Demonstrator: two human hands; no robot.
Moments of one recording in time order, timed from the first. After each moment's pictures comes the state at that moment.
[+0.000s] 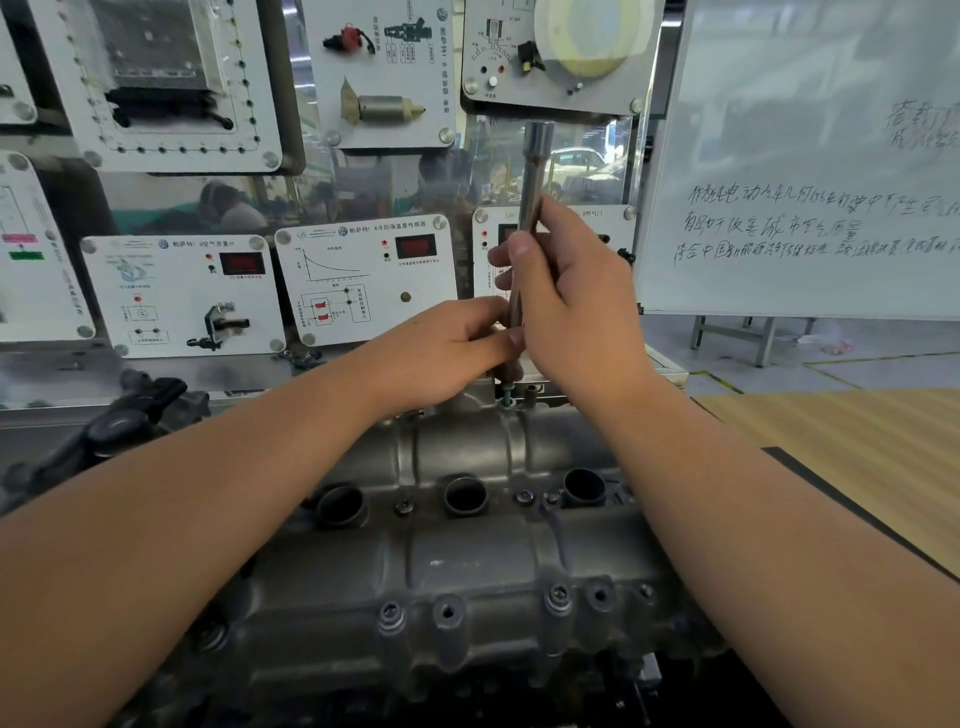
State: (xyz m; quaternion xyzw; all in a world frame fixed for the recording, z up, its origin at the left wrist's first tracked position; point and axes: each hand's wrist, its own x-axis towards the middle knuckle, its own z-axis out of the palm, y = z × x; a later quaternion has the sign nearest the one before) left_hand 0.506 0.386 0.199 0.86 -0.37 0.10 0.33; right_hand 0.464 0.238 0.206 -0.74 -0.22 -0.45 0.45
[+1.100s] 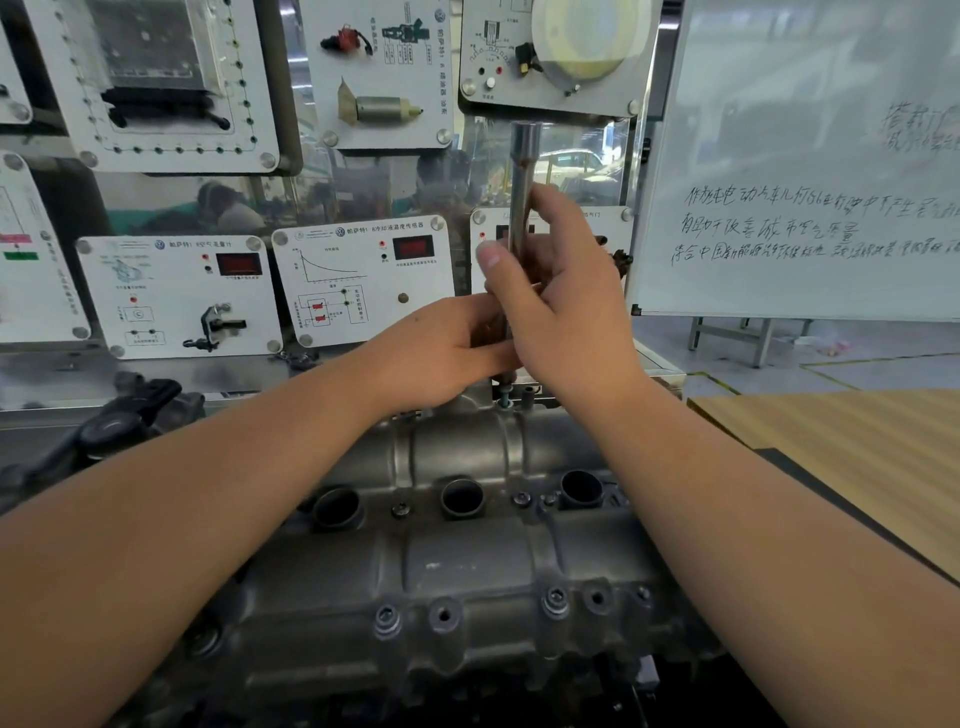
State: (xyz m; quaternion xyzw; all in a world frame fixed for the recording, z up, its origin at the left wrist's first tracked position) left_hand 0.502 0.385 0.202 0.86 -0.38 0.11 0.32; right_hand 0.464 0.241 0.204 -0.73 -0.23 -0.44 0.46
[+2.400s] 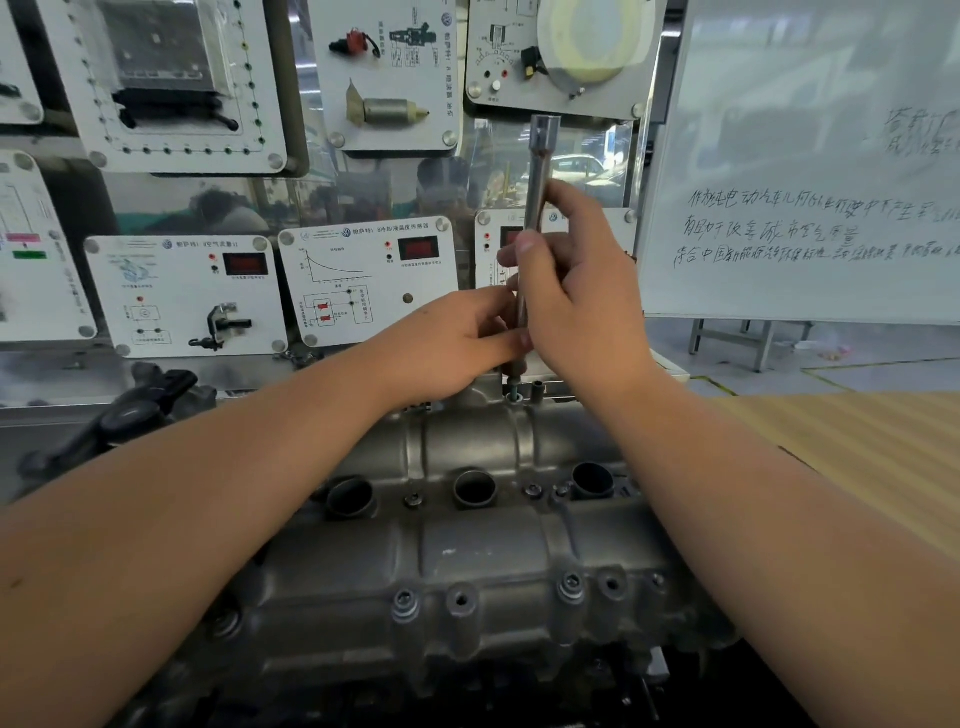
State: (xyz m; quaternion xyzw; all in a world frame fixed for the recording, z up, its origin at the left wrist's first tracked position) left_hand 0.499 0.386 0.202 0.86 -0.38 0.11 0.33; right_hand 0.470 0.241 0.203 -0.74 -0.19 -0.47 0.44
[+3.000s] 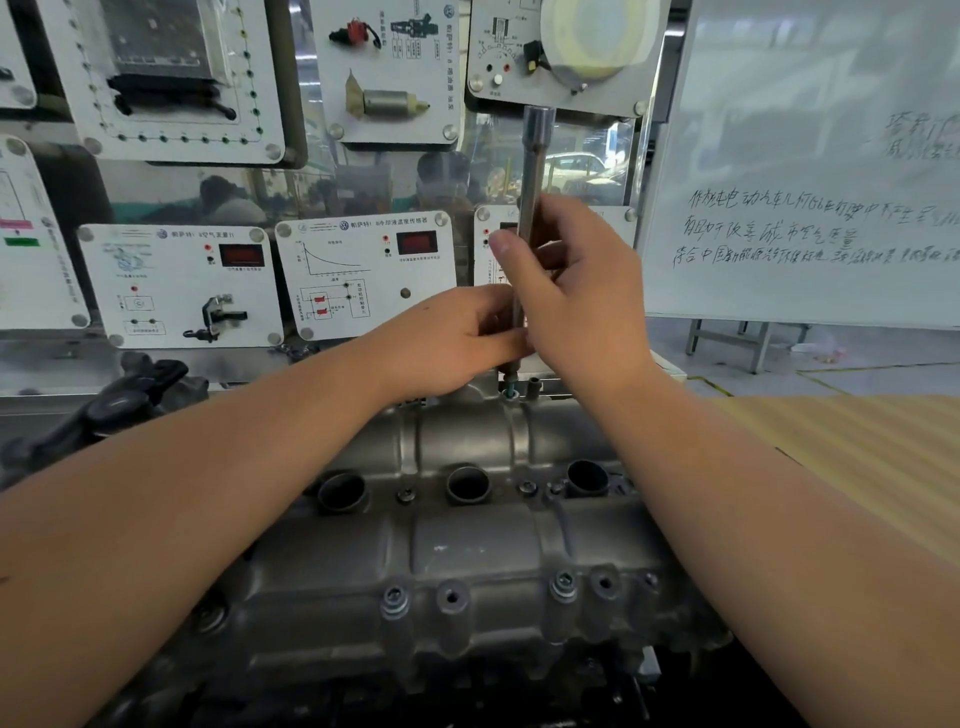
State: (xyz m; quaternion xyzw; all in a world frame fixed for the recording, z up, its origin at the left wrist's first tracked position) left_hand 0.499 0.384 0.203 0.87 -0.38 0.12 0.30; right_hand 0.466 0.241 0.205 -0.74 -0.20 -0.49 0.41
